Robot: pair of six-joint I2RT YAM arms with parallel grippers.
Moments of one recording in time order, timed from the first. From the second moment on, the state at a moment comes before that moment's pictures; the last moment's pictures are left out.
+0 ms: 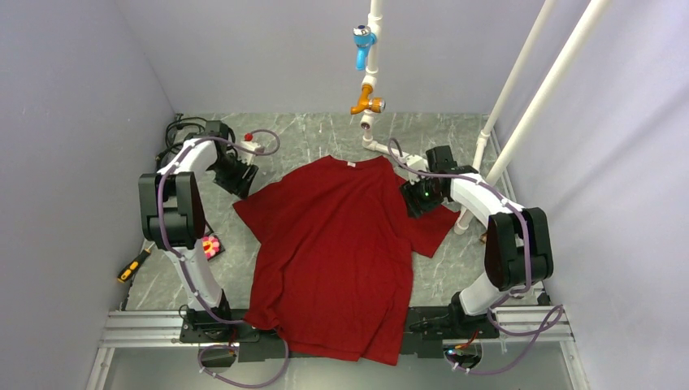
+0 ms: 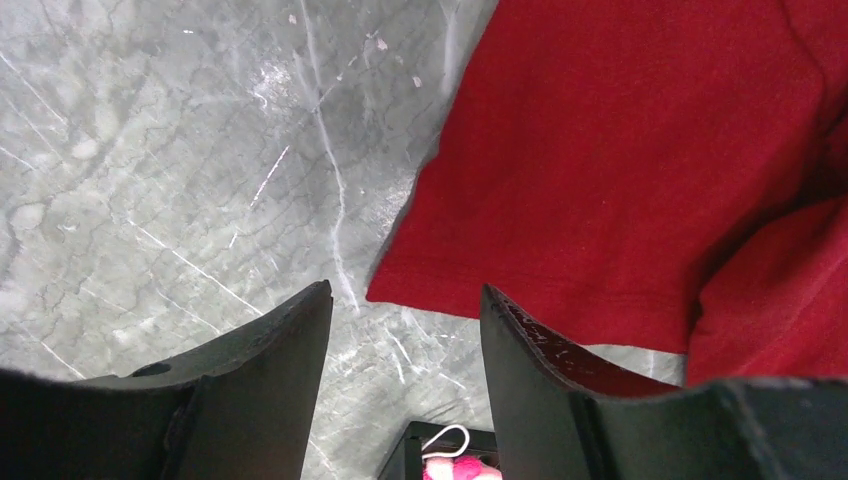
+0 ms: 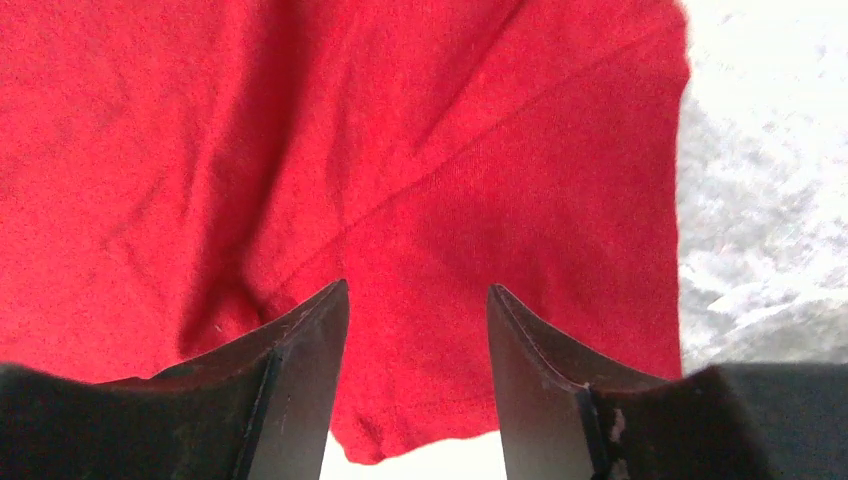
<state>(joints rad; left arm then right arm) 0.05 1.93 1.47 -0.88 0.24 0.57 0.17 1.58 1.03 -0.57 -0.29 -0.35</state>
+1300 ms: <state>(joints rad) 0.05 2.31 1.88 -0.76 -0.26 0.75 0.12 1.83 1.17 -0.60 -0.02 -0.52</state>
